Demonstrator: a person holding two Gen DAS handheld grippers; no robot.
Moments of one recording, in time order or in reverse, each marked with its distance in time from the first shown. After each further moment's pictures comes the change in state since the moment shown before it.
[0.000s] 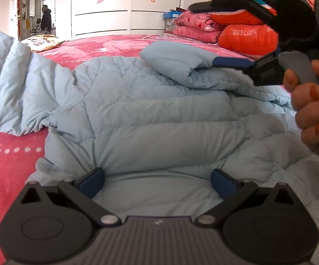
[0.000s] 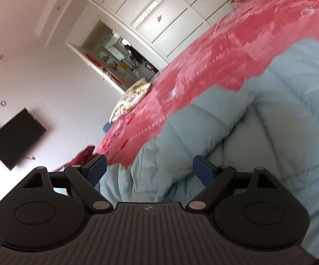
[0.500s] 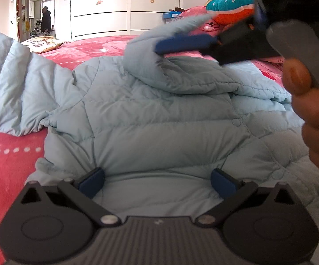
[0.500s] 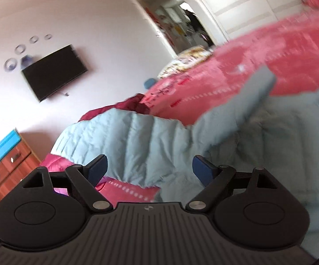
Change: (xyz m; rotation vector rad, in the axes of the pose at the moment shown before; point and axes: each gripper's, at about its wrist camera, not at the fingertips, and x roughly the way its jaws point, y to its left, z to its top) left arm 0.001 -0.002 -0.002 0.010 -0.004 0.005; right arm 0.025 0.052 -0.025 -0.256 0.256 0.158
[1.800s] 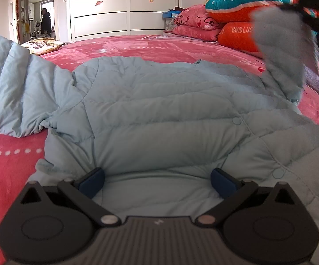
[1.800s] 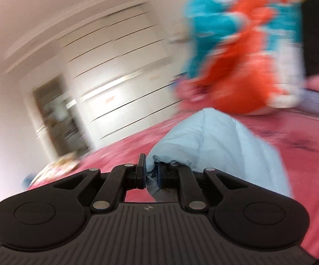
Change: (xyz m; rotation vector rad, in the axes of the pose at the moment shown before) left arm 0.003 0.001 0.002 0.018 0.004 0.010; right arm -0.134 -0.030 0.054 -0.124 -0.516 -0.588
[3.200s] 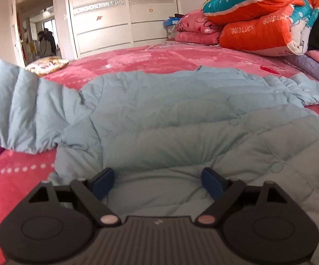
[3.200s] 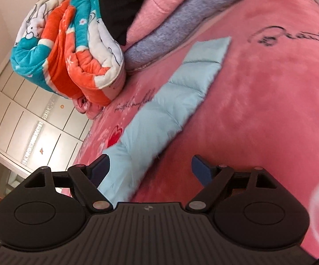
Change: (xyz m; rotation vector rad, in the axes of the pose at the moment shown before) left arm -0.013 -0.011 0.002 0.074 -0.043 0.075; right arm -0.124 -0.261 -0.079 0.759 -0.102 -0.413
